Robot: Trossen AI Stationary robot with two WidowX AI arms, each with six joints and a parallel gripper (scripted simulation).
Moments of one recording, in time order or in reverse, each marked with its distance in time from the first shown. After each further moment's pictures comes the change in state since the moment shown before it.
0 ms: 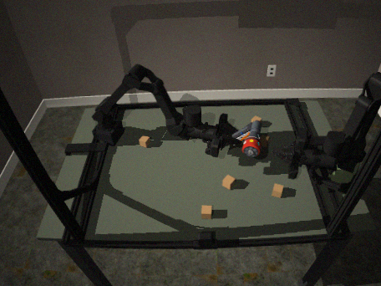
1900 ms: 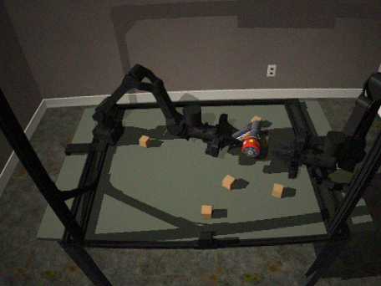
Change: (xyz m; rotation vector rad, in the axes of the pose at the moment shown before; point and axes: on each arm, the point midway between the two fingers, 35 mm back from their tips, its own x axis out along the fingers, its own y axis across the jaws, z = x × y) left arm 0.000 0.000 0.000 0.000 0.000 0.001; right arm 0.000 -0.001 0.002 -0.002 -0.005 -0.002
